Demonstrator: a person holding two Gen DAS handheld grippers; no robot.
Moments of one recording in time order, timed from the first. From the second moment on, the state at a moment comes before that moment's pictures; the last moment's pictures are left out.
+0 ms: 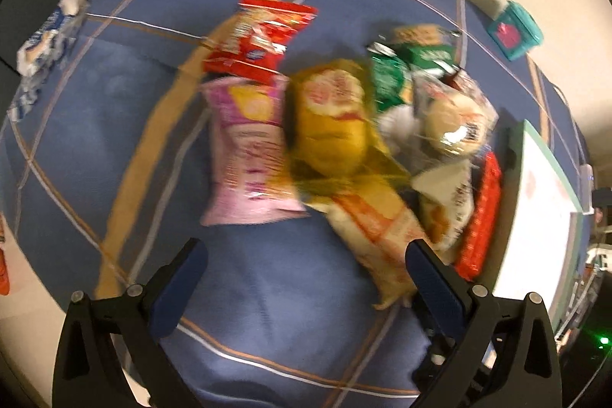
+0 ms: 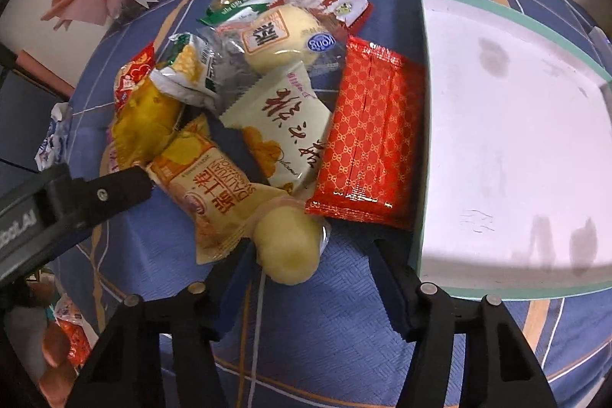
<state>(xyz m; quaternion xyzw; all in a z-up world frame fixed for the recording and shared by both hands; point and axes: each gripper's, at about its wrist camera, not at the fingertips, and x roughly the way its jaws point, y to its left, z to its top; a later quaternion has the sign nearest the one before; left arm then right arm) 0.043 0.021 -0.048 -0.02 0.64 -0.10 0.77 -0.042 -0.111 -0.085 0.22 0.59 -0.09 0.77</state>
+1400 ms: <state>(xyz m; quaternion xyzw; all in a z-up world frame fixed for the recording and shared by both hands) 0.061 -0.014 -0.110 0.01 0.69 -0.07 0.72 -0.020 -0.063 -0.103 0.10 0.61 -0.08 0.78</state>
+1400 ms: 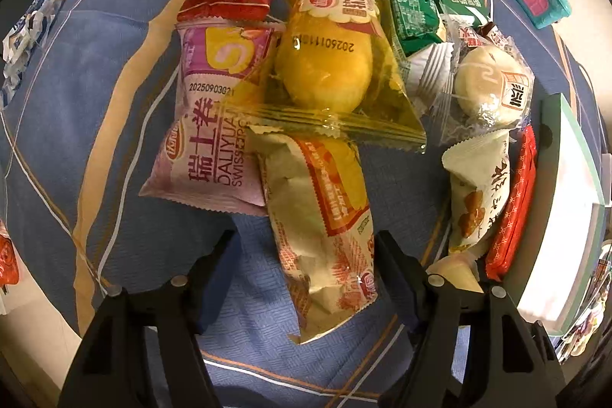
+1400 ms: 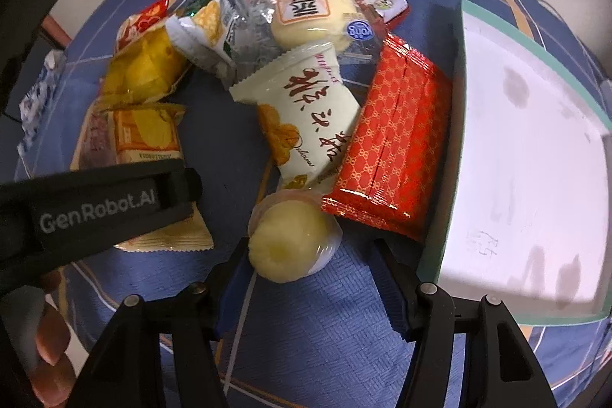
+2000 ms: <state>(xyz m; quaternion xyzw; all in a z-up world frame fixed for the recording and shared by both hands) 0.058 0.000 -0.107 0.01 0.69 -0.07 0.72 -0.025 -0.041 -0.117 0.07 0.61 -0.08 0.79</state>
